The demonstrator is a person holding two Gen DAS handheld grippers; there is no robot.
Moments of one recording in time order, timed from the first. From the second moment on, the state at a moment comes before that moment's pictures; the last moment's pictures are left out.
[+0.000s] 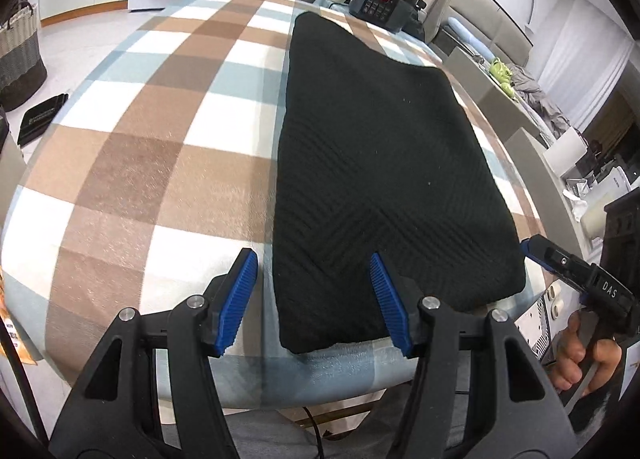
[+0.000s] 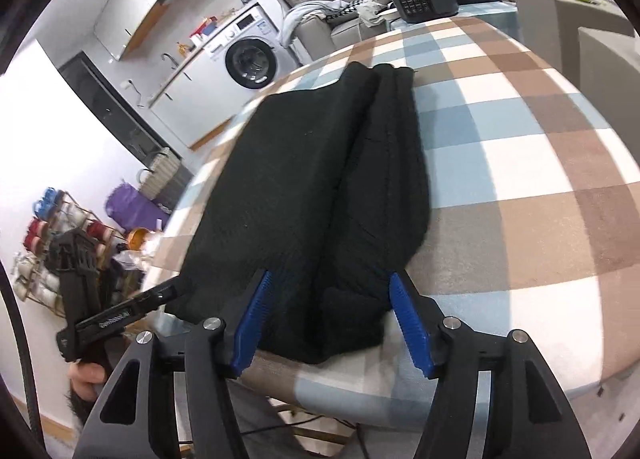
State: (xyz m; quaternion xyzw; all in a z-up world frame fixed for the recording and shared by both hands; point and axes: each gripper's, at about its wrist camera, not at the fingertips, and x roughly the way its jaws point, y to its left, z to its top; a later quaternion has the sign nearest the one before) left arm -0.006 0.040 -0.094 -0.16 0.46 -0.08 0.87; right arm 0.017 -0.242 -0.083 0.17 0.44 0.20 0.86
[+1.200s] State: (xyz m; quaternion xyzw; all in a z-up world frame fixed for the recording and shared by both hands) left arm 0.154 0.027 -0.084 -0.13 0.43 -0.07 0.89; right arm 0.159 -0.214 -0.090 0.16 0.43 0.14 0.88
